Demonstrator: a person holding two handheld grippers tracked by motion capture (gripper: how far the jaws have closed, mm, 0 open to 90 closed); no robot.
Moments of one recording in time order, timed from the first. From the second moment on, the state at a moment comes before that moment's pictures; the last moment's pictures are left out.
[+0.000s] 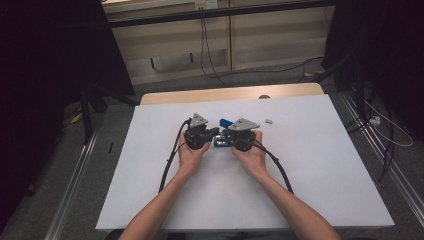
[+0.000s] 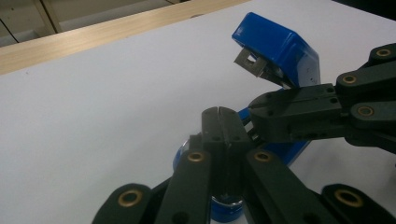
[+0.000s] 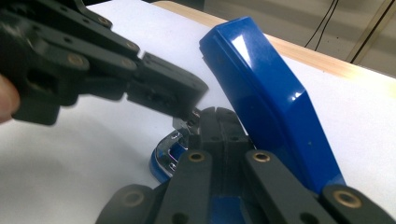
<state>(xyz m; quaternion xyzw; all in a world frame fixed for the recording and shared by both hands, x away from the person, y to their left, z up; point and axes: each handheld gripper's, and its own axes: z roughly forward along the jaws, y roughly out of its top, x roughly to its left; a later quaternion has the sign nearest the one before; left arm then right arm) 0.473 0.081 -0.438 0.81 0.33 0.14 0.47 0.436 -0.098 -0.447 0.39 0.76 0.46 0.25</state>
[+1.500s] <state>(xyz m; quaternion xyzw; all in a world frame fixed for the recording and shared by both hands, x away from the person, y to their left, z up) 0.475 0.081 -0.445 0.82 0.33 0.14 0.45 0.439 -0.091 -0.447 0.41 0.73 0.47 0.27</state>
